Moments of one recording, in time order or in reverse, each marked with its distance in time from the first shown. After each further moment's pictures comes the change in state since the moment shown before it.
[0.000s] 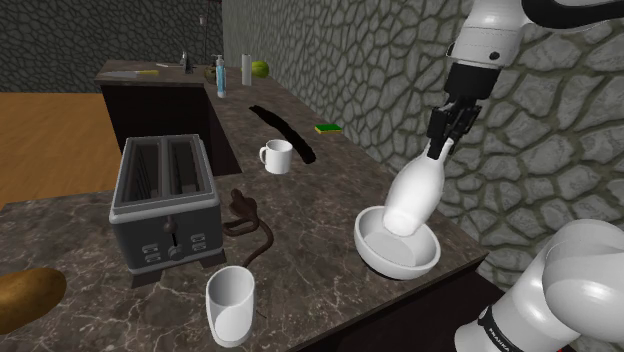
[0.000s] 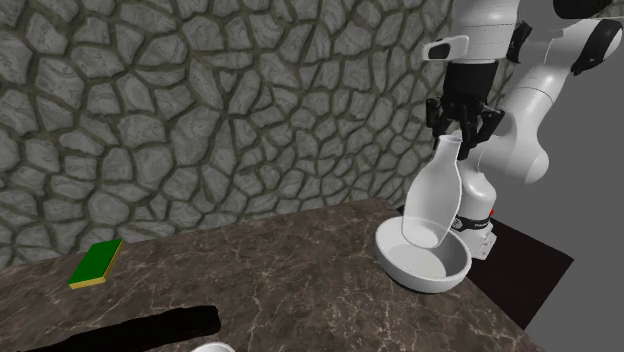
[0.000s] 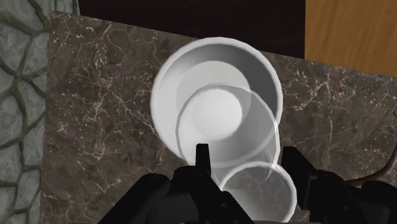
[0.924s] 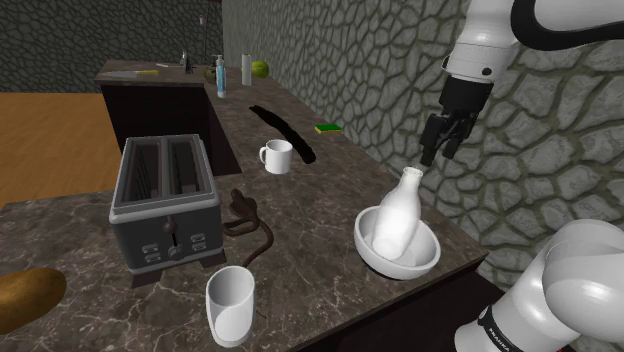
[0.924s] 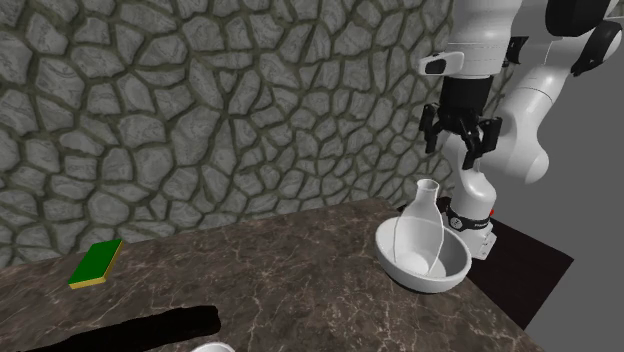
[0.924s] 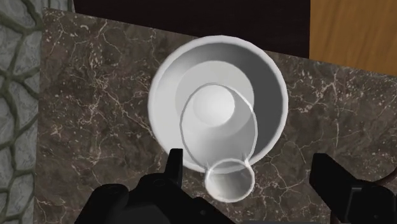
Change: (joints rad) arm 0.000 -0.015 0.001 -0.067 0.001 0.053 -0.002
